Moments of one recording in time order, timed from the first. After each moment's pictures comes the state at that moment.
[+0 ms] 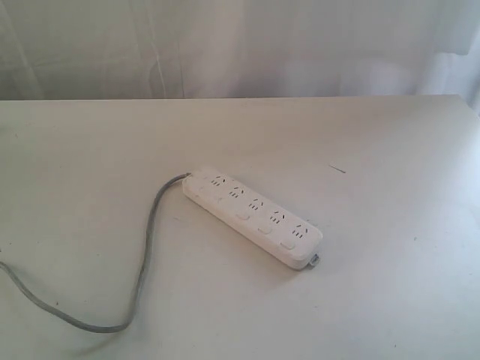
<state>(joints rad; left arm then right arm) 0.06 0.78 -0.18 0.54 -0.59 -0.51 -0.06 0.01 0.00 -0.17 0.36 0.11</state>
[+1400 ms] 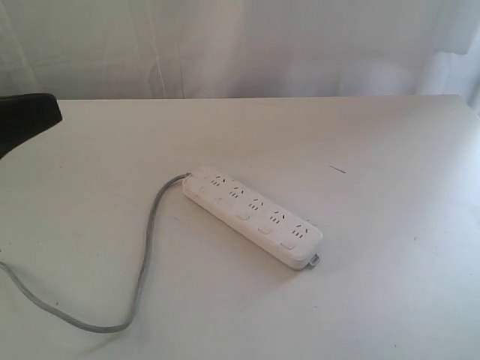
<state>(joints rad) 0.06 0.78 -0.48 1.40 -0.82 -1.55 -0.06 0.01 0.00 -0.17 0.36 0.11</state>
